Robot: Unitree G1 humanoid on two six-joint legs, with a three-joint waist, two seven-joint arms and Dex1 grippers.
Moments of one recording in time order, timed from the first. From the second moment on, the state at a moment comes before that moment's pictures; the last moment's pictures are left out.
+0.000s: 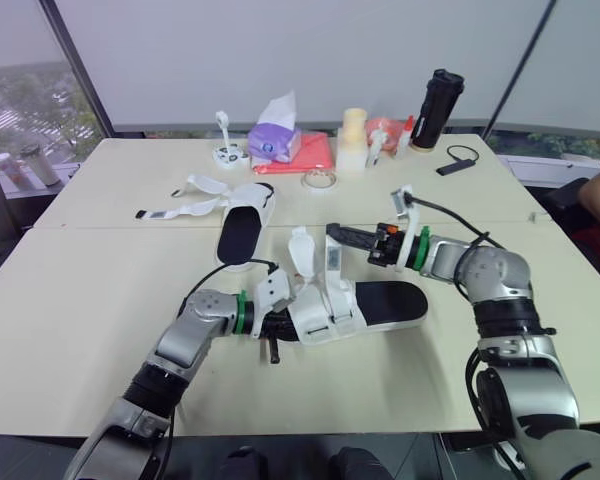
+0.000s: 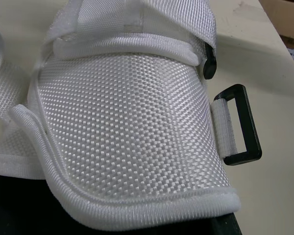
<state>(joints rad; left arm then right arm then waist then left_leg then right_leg) -0.48 0.38 -0.31 0.12 -0.19 0.34 -1.11 -0.84 -0.43 -0.08 0.44 0.72 0.95 0.86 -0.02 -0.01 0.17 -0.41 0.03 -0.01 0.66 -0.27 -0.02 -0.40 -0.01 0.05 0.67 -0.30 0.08</state>
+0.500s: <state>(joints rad) -0.46 0.38 -0.30 0.09 -0.19 0.34 -1.08 -0.93 -0.39 0.01 0.73 0.49 0.91 0.86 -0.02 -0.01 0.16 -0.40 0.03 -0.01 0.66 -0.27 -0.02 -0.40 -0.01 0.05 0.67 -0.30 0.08</state>
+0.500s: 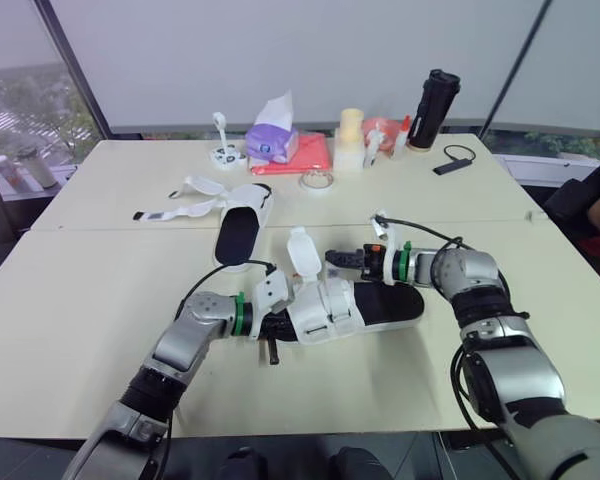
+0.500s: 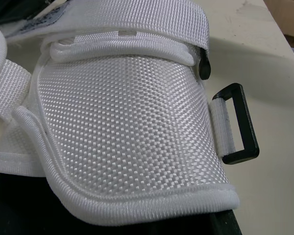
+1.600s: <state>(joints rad) -0.51 0.39 -0.31 0.16 -0.19 0.32 -1.12 -0.52 -0.55 -0.25 0.04 0.77 1.25 0.87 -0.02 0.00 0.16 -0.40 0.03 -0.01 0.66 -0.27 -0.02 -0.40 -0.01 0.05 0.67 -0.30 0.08</state>
